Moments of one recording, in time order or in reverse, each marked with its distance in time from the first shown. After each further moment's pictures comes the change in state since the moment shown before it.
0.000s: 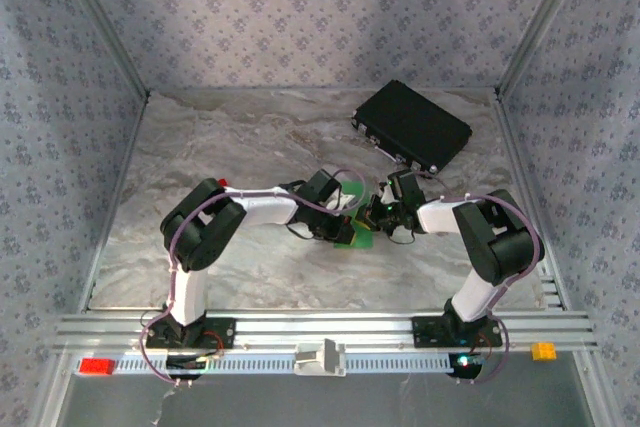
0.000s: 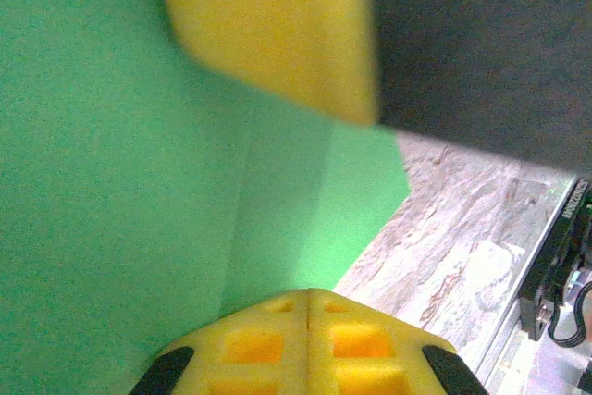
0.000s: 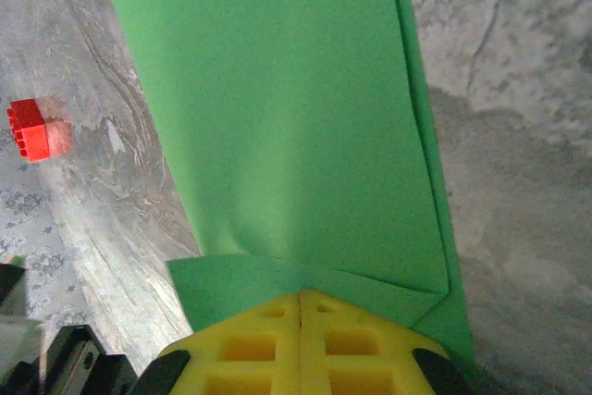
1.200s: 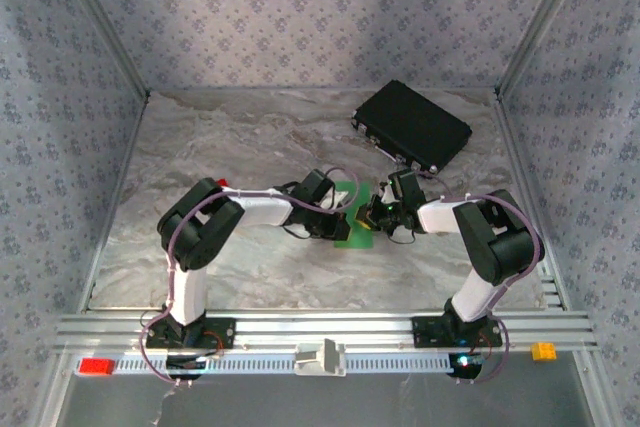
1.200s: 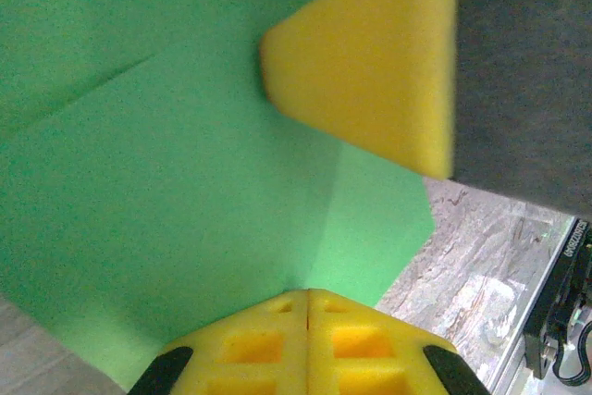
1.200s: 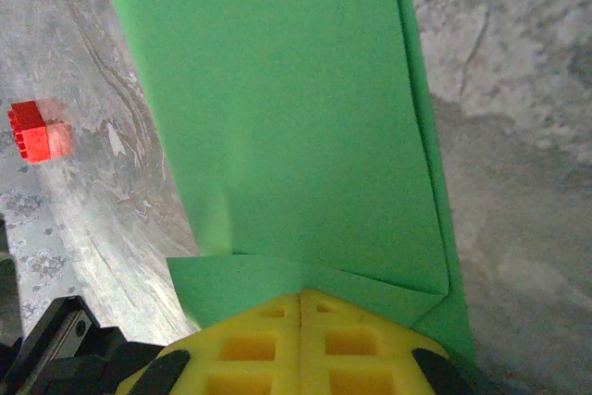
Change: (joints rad) left arm 0.033 -0.010 -0.051 0.114 -0.027 -0.056; right arm -0.003 0.000 -0.001 0.000 0.000 0.000
